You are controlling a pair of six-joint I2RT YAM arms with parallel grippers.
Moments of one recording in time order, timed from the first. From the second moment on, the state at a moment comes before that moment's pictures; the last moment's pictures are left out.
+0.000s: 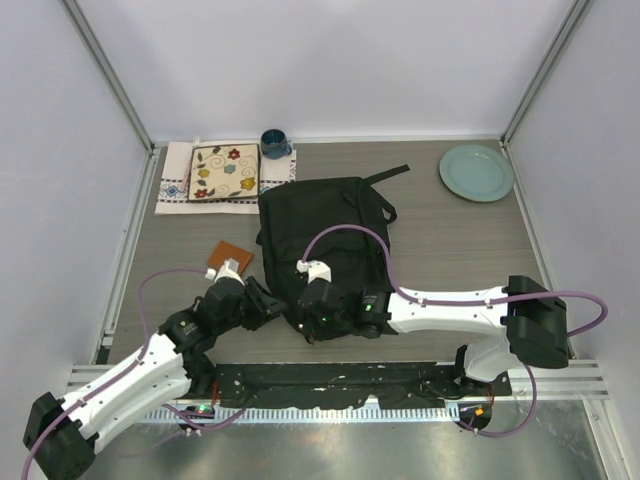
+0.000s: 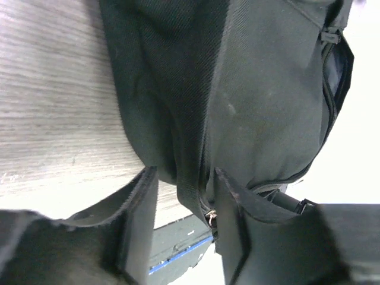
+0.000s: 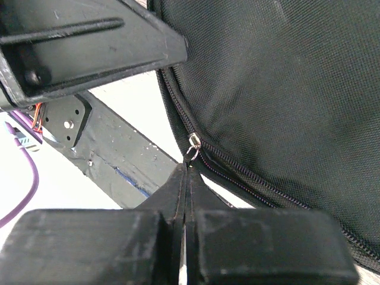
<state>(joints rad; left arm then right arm) -0.71 0.62 0.31 -0.37 -0.01 -1.24 1.29 1.48 0.96 -0.35 0.13 0.81</state>
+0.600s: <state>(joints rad) -0.72 0.73 0.45 -0.51 -0.14 -1.07 1.29 1.45 0.95 -0.38 0.18 0.81</state>
